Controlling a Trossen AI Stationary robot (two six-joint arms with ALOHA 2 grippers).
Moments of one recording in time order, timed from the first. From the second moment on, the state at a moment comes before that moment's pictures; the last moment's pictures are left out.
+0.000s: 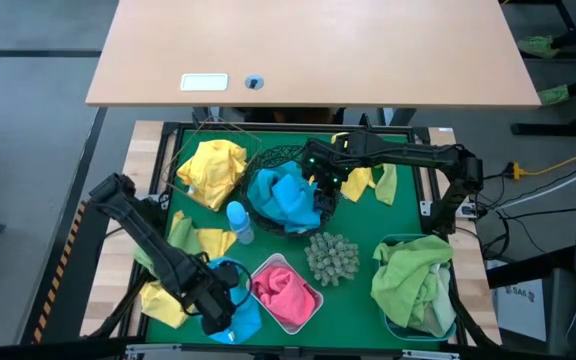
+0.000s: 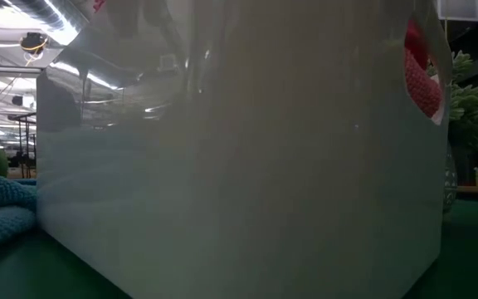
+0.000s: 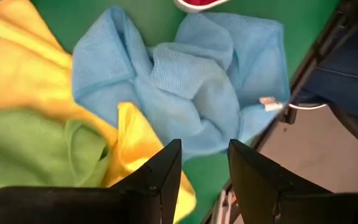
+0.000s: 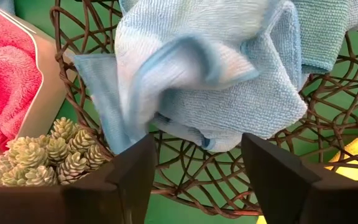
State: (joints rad) left arm -0.71 1.75 1.62 -1.29 0.00 -1.20; right arm -0.18 1.77 1.63 -1.10 -0.20 0.05
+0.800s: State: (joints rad) left arm -0.70 1.75 1.24 -0.91 -0.16 -1.03; right arm -0.18 1.77 1.63 -1.10 -0.20 0.05
